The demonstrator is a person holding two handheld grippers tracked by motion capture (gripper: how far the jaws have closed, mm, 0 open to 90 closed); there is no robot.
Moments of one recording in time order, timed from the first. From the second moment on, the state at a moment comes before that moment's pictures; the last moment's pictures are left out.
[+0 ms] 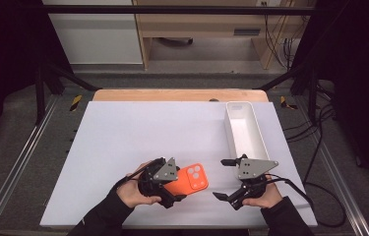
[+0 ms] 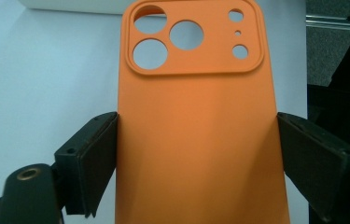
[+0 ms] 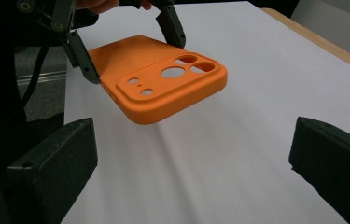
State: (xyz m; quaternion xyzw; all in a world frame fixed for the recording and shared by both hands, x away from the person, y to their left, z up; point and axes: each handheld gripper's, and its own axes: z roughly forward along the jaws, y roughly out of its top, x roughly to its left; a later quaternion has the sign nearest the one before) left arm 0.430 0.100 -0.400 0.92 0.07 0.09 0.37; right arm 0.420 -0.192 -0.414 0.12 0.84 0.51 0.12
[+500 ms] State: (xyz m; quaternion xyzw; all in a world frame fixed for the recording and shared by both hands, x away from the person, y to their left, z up) left arm 0.435 0.095 -0.393 0.92 0.05 0.09 0.37; right arm 0.418 -0.184 -0.410 0.10 0.85 0.50 0.11
